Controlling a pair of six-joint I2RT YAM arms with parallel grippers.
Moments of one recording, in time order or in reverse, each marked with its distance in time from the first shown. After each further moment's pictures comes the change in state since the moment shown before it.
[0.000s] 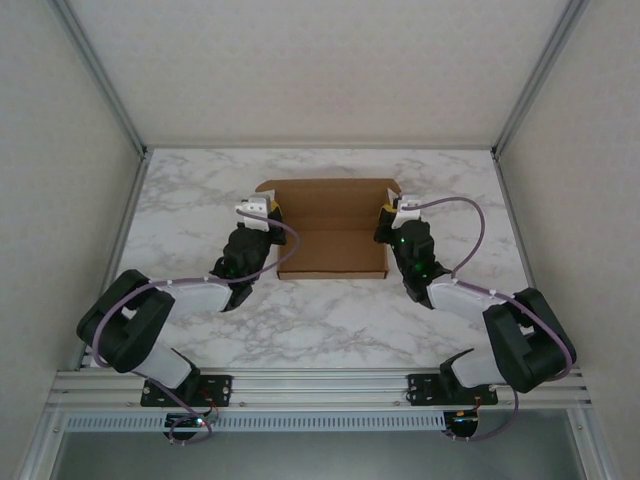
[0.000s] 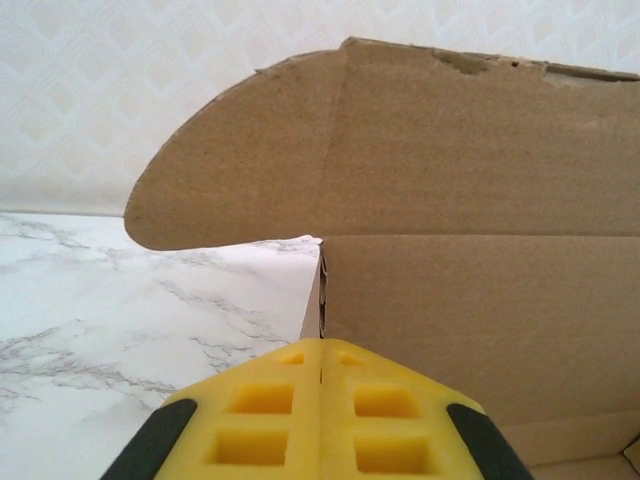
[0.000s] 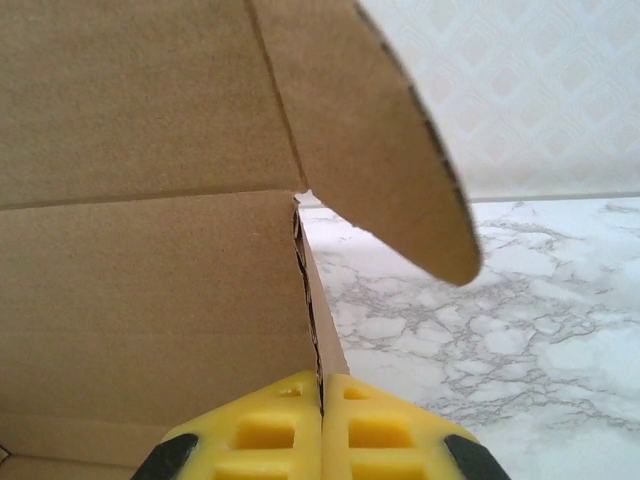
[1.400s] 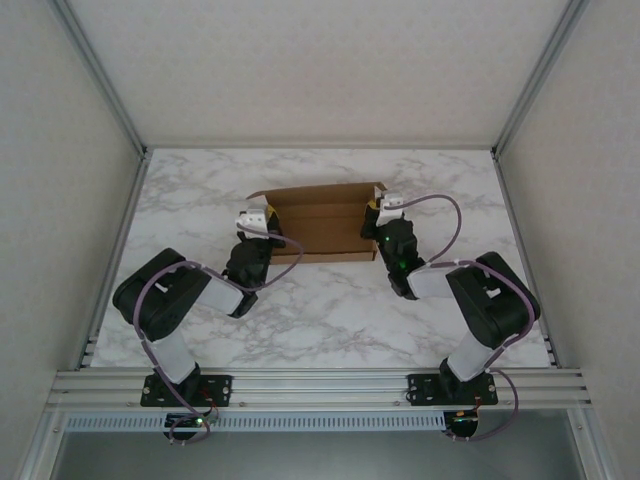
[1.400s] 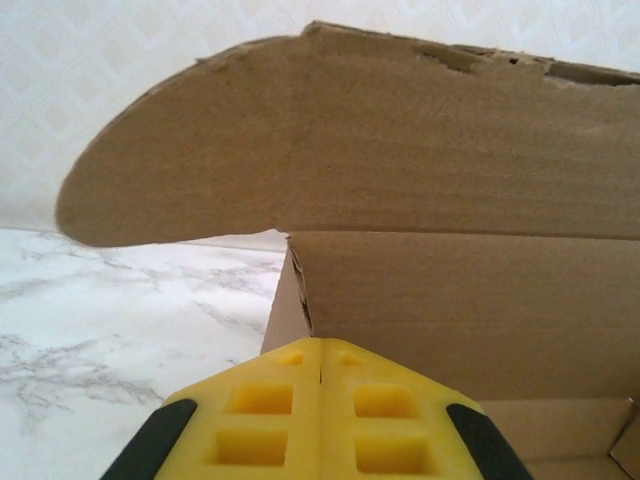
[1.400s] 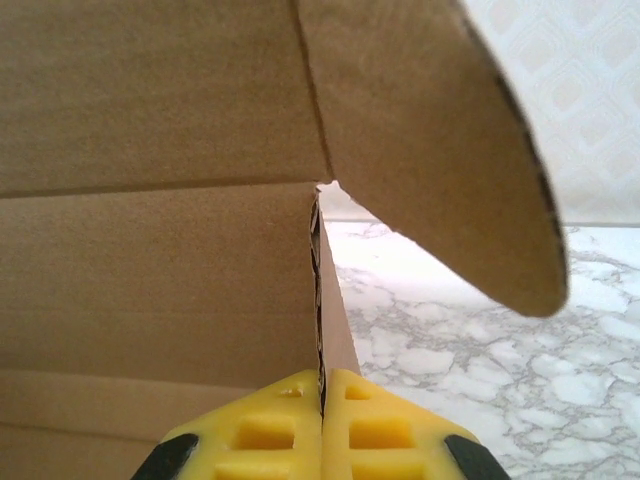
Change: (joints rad) left arm -0.011 0.237 -0.064 0.425 -0.093 0.072; right arm 0.031 0.275 0.053 0.272 -0.008 -0.057
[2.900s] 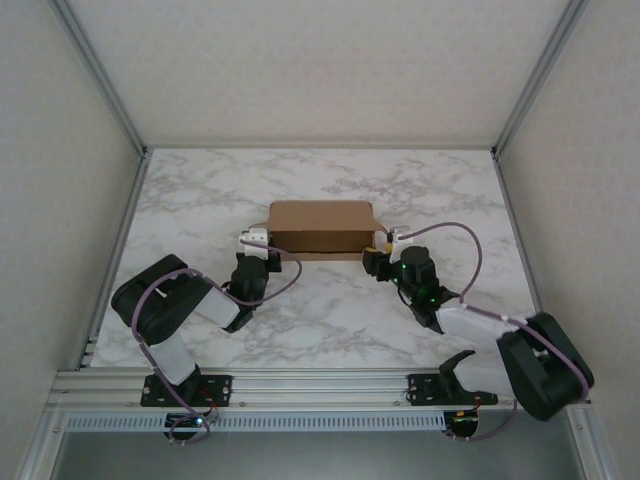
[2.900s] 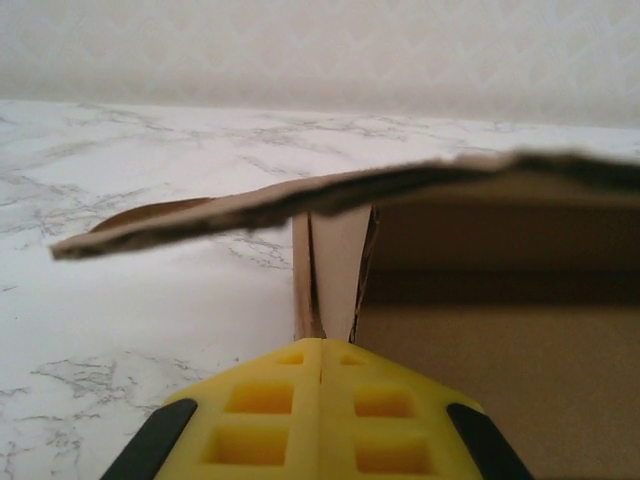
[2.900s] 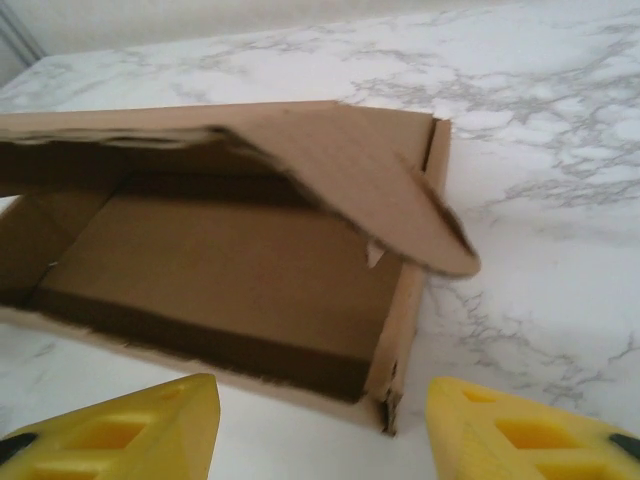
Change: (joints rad) left arm -0.047 -0.024 -0.117 -0.175 -0.087 -0.056; right arm 0.015 -0.469 -0.248 -0.500 -0.216 0.161
